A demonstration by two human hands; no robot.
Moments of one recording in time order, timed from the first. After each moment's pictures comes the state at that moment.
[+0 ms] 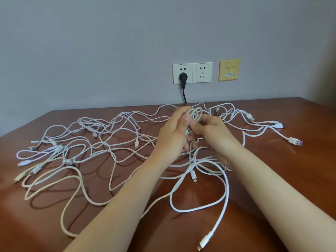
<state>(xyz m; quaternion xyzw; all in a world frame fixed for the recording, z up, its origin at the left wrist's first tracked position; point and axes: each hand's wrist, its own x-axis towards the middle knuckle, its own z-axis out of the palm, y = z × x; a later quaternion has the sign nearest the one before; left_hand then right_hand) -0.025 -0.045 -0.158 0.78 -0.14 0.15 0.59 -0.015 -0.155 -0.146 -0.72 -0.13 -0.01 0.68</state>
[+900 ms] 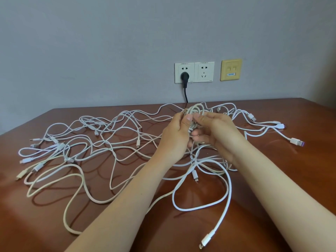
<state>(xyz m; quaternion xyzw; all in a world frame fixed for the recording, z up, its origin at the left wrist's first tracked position) -0.020 -0.049 -0.160 0.79 -0.10 0.14 0.59 -0.017 -0.160 -0.139 -0.65 -0.11 0.03 0.75</state>
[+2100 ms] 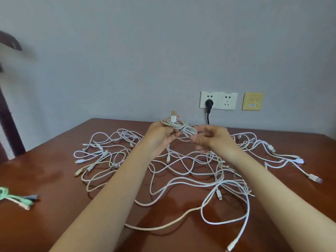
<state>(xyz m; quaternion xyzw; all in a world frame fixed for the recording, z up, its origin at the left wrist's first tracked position) -0.039 0.046 -0.096 0.55 -0.04 0.07 0.83 -0.020 -0.110 -0.099 -0.77 -0.21 0.01 0.60</state>
